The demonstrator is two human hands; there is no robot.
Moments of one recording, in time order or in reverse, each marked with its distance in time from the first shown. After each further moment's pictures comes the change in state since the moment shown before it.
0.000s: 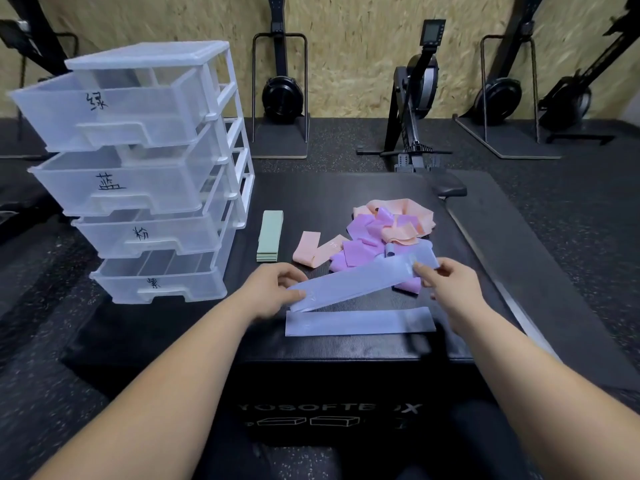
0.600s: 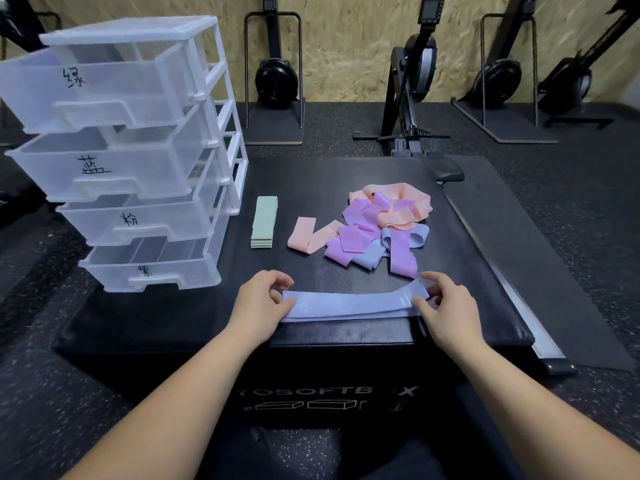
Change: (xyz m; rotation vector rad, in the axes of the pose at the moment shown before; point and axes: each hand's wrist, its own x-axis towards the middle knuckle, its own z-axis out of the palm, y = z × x) left_hand -0.034 -0.031 0.044 0.048 0.288 0.015; right_hand -0.040 0.062 -0.008 -0.604 0.045 -0.228
